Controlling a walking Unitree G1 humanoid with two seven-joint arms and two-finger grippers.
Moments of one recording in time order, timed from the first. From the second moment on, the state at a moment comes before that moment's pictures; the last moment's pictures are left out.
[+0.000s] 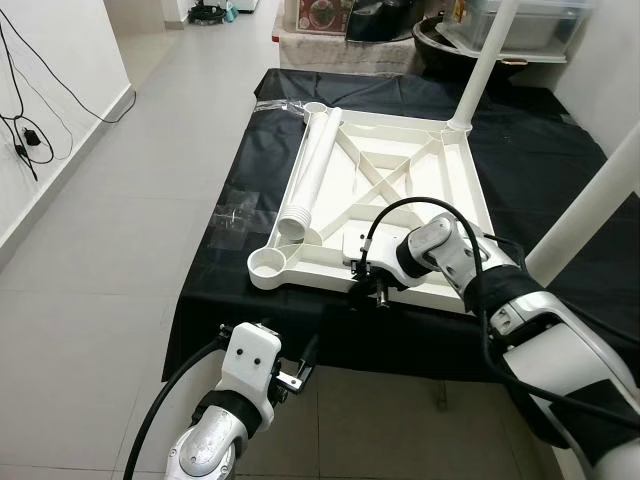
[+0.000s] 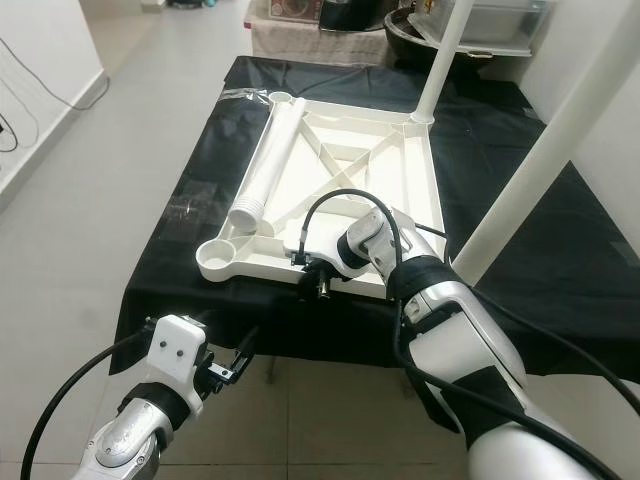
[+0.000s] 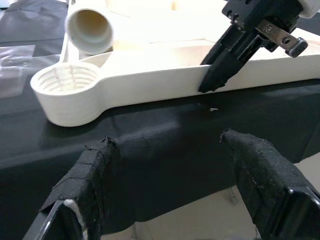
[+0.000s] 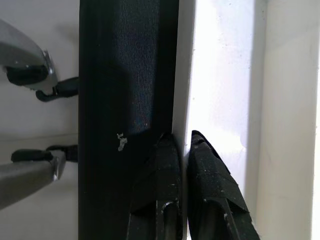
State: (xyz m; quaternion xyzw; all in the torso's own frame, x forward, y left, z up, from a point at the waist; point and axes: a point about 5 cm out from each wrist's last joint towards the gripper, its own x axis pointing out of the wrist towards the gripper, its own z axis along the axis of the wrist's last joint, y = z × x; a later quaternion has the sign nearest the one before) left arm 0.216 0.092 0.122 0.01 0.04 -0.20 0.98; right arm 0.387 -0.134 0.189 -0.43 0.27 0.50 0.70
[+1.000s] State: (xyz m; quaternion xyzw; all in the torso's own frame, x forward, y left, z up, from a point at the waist) left arm 0.219 0.094 0.120 0.01 0.05 -0.19 0.98; right arm 0.386 -0.162 0.217 -0.39 0.27 0.53 0.70
